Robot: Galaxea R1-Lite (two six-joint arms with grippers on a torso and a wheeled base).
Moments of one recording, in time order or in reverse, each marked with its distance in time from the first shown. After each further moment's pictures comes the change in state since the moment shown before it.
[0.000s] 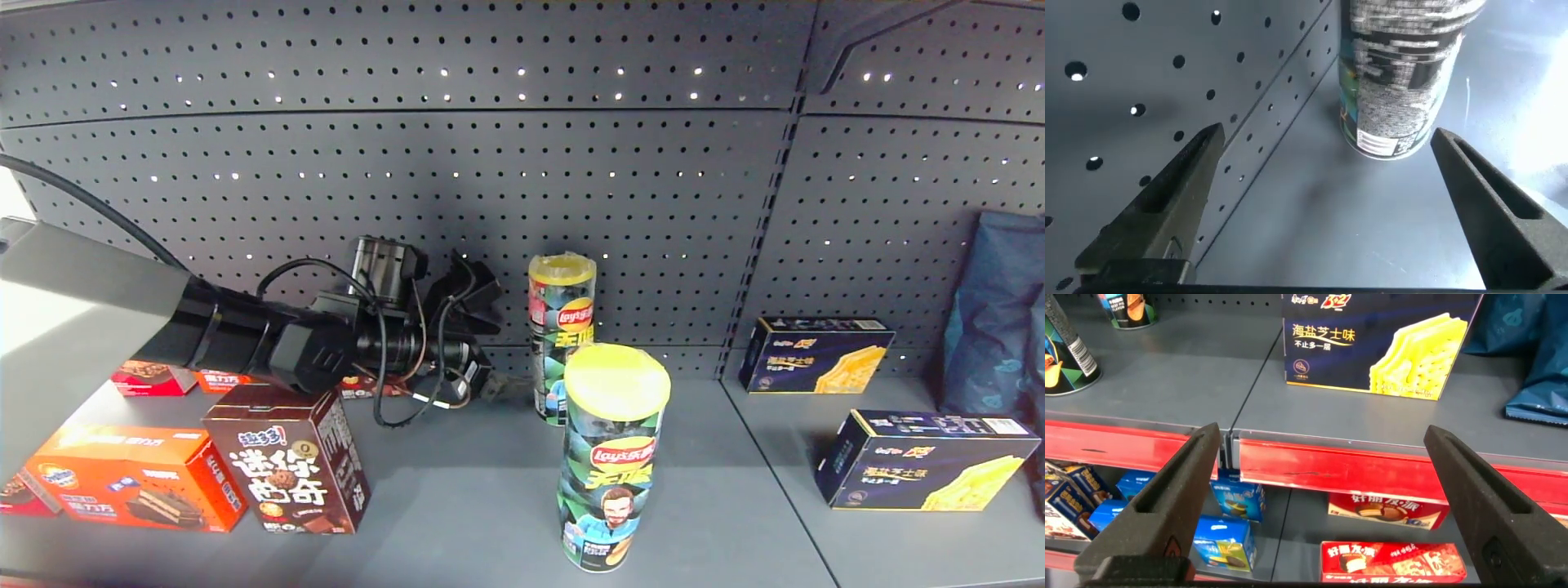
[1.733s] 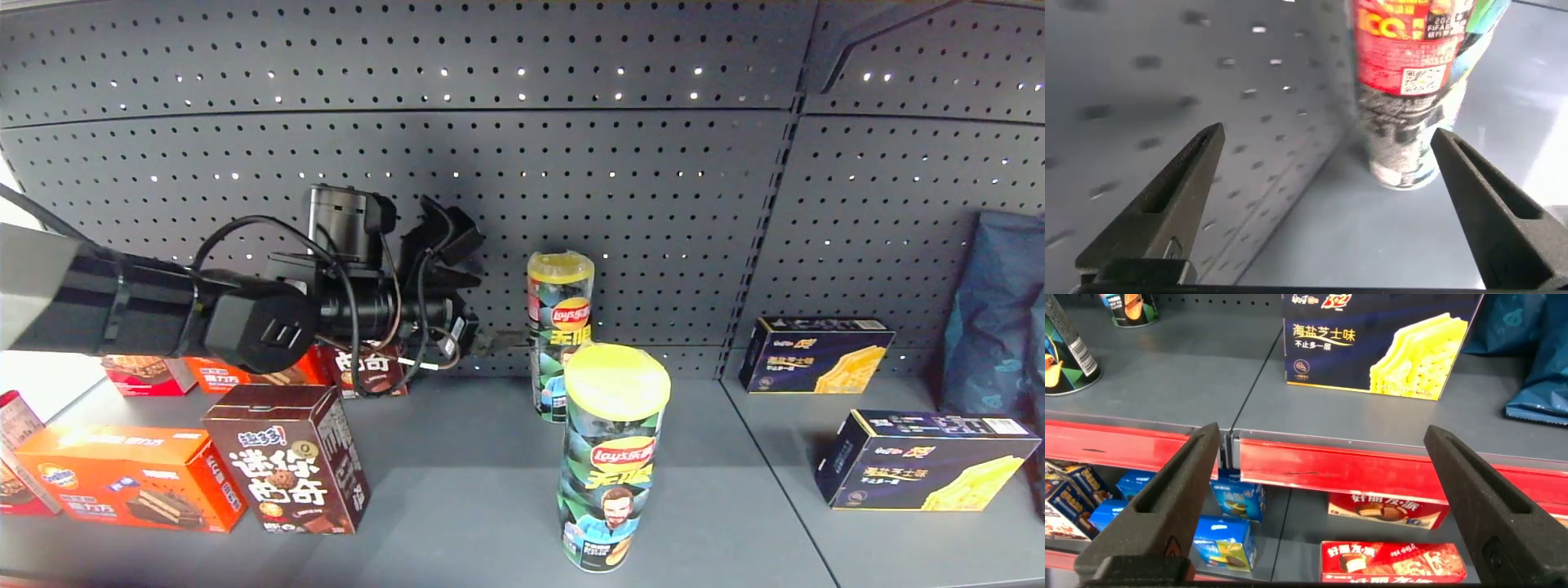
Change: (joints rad) left arm 0.001 -0.121 -0.007 -0.030 0.111 -0.040; right arm 0.000 0.000 0.000 0.000 0.000 0.000
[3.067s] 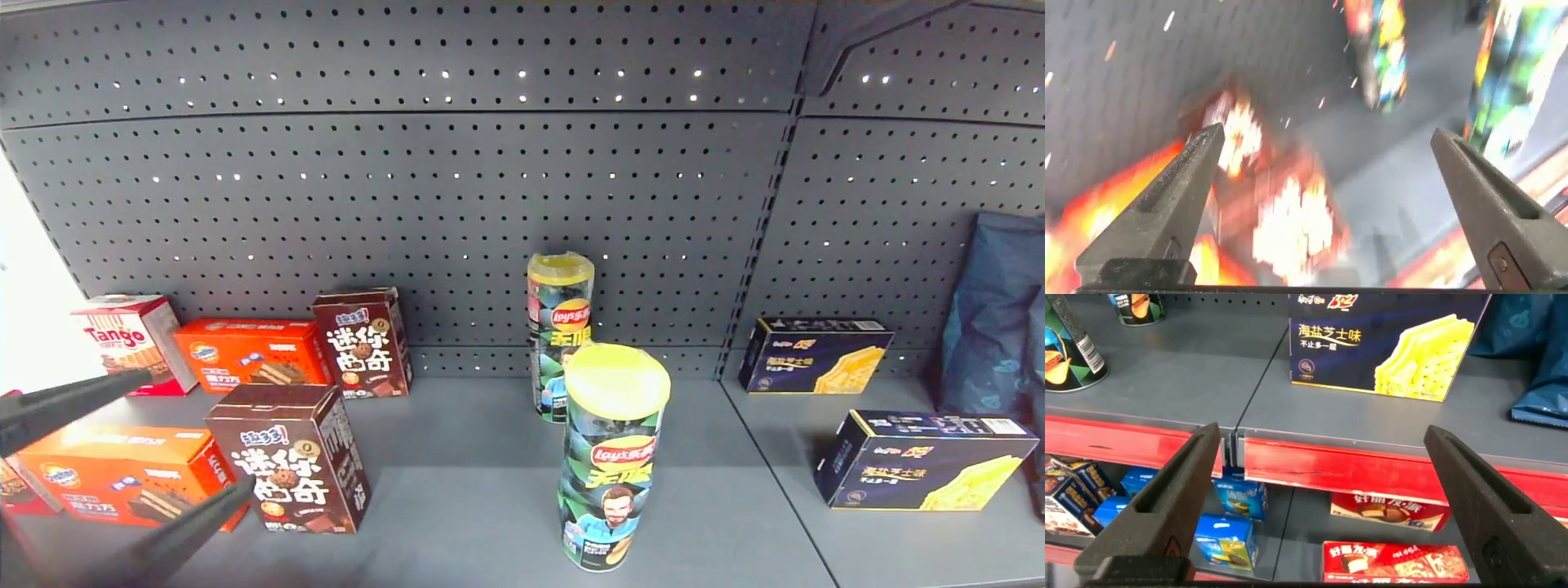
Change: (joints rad) left arm -0.021 -1.137 0.857 0.014 0.315 -0.137; right arm -0.004 0.003 -0.001 -0.001 0.007 0.006
